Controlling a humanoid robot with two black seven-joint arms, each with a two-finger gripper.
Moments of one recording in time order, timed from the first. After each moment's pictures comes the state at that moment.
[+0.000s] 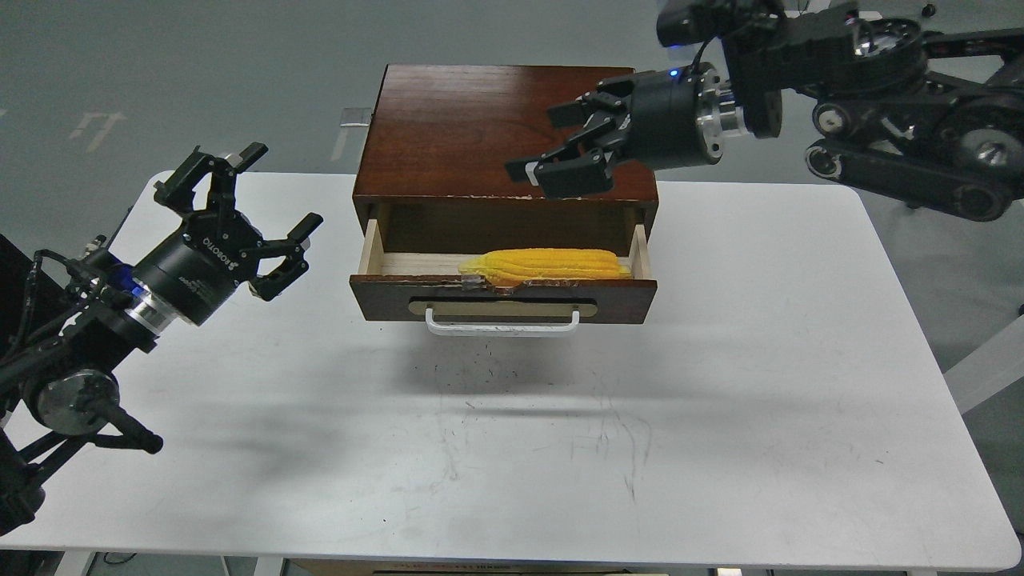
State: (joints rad) left arm -0.44 0.69 -0.73 -1.21 0.23 -0.49 -0.49; right arm 1.74 -0.53 -0.38 1.22 -1.14 0.08 0.49
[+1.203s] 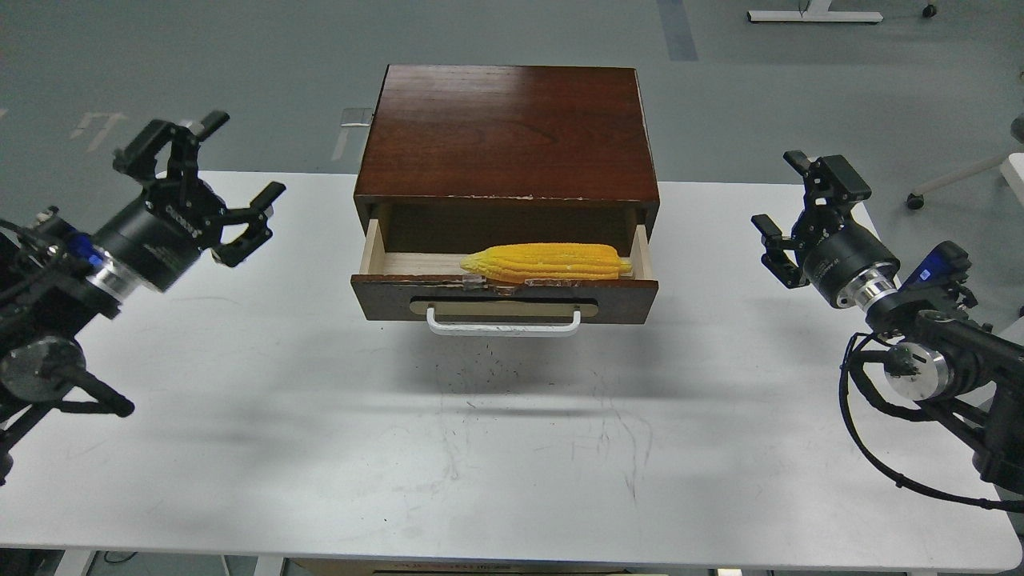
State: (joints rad) left arm -0.57 0.75 -0.73 -1.14 0.25 -0.49 -0.49; right arm 0.69 -0.59 0.37 0.97 -0.13 0.12 0.49
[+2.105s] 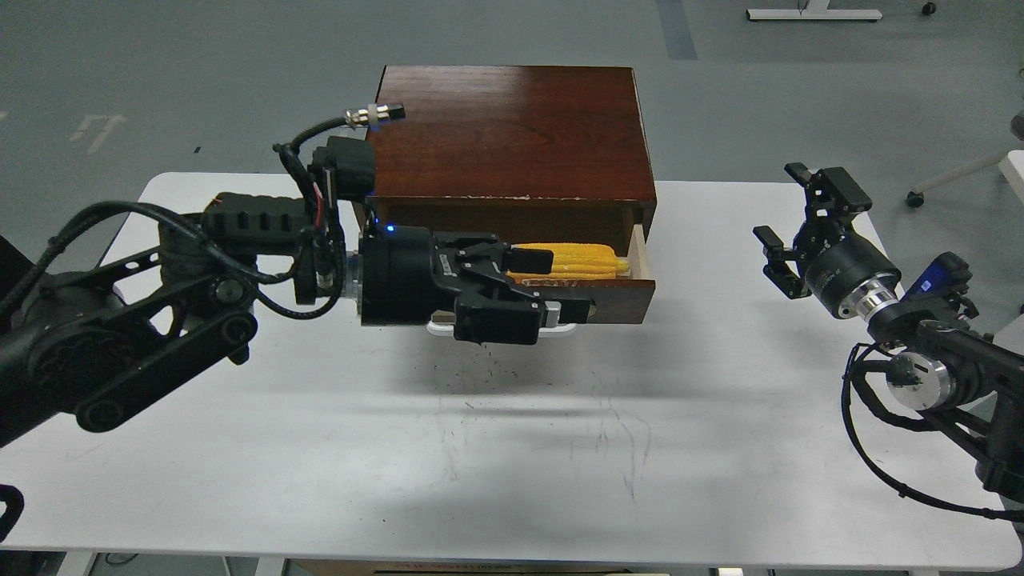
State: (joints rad) left arm -0.82 0.50 -0.62 -1.59 1.71 -0.49 -0.49; right arm 0.67 -0.59 0.37 0.97 -0.13 0.12 0.49
